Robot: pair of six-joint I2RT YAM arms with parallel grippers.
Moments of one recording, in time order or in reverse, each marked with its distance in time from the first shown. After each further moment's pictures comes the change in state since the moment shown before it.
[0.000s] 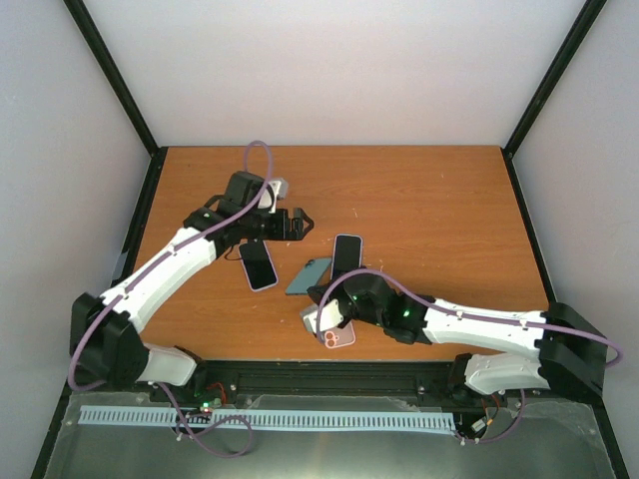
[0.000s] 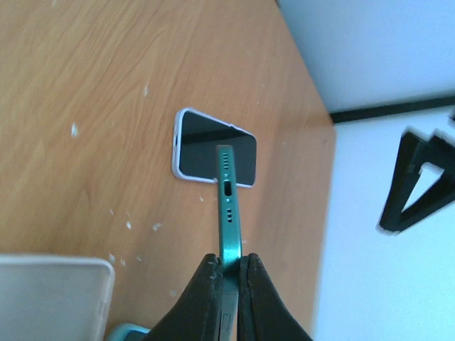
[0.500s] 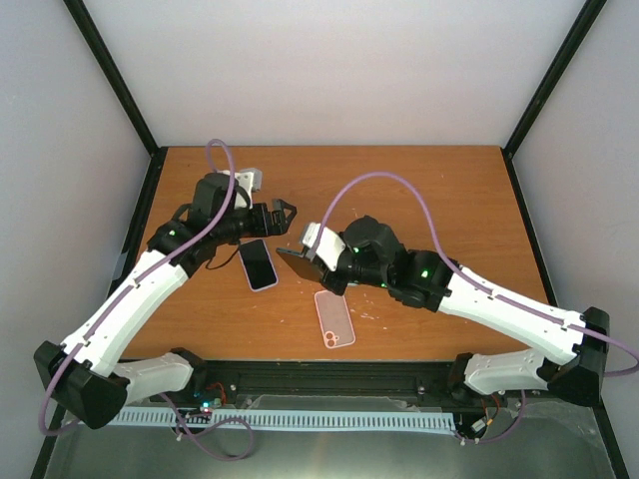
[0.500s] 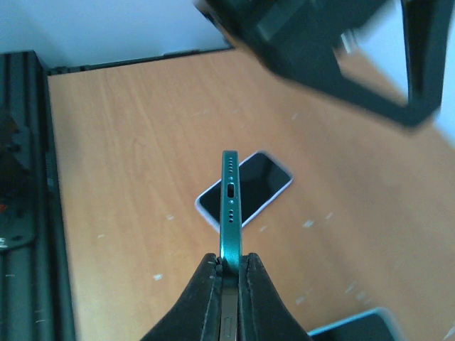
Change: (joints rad) left arm 0.000 -0.232 0.000 -0.045 -0.145 -0.071; right arm -0.092 0.003 0.518 -0.573 -0.142 1.151
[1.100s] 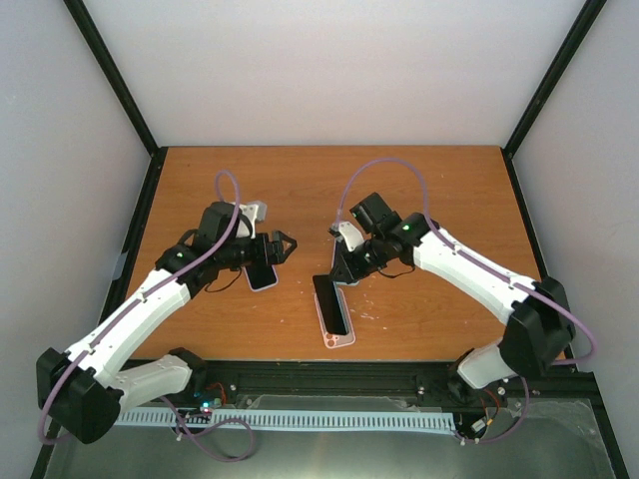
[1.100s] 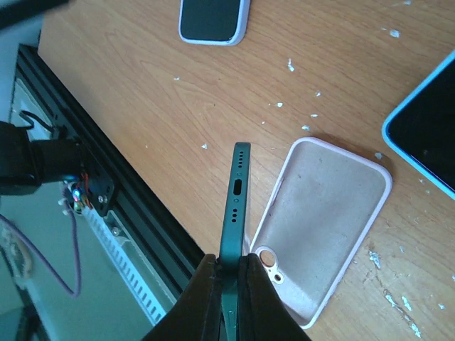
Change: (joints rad) left arm 0.000 -0.069 -0.323 0.120 0.200 -0.048; right arm -0.351 0.293 0.042 -0.338 -0.468 0.363
